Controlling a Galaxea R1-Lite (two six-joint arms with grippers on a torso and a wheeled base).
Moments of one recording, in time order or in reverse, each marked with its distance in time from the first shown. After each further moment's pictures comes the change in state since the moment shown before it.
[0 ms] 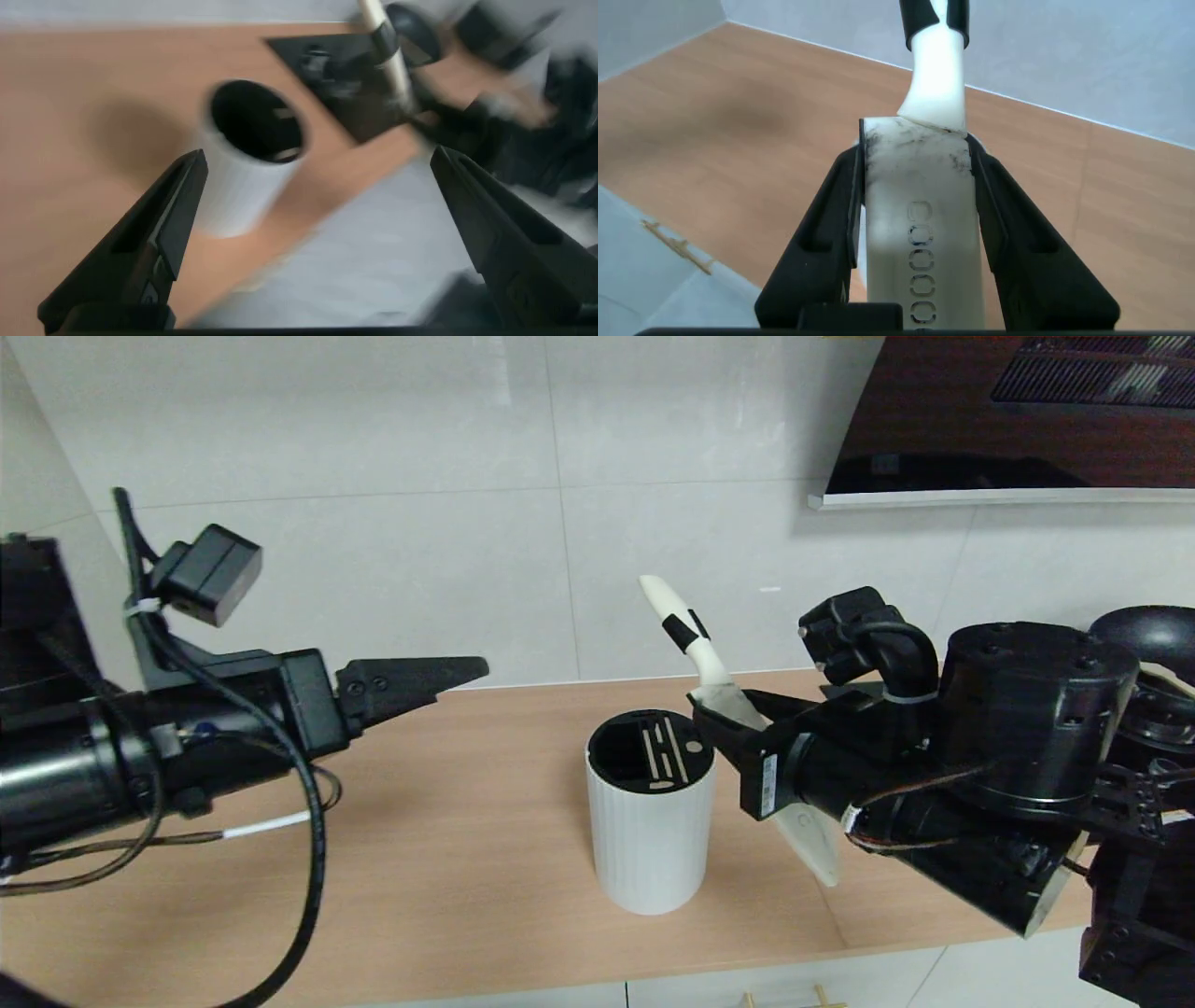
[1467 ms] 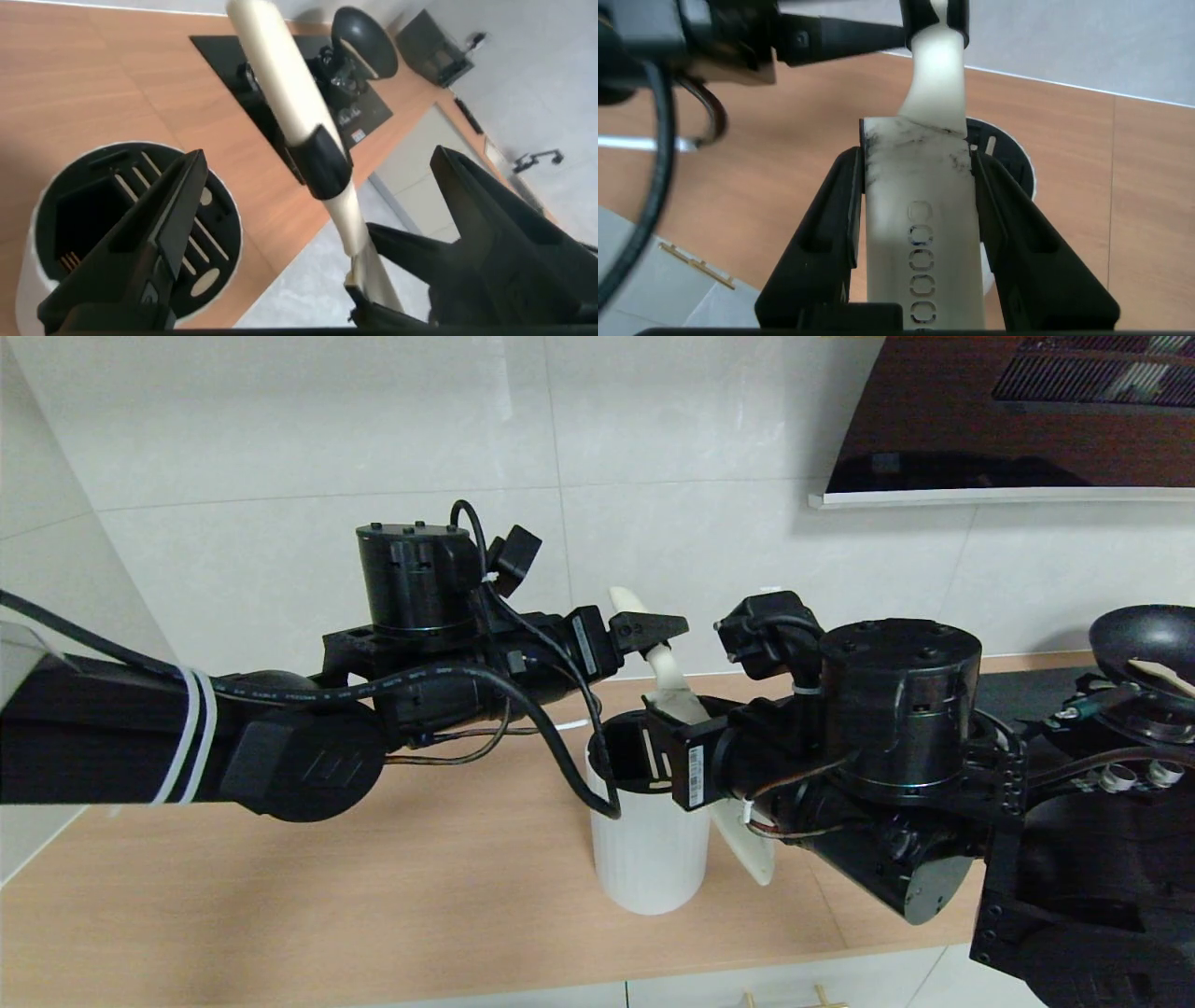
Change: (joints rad) left arm -0.229 0.499 -0.384 -0.153 0.127 -0.088; right arm 0.067 0.116 -0.162 0.107 -0.112 0.082
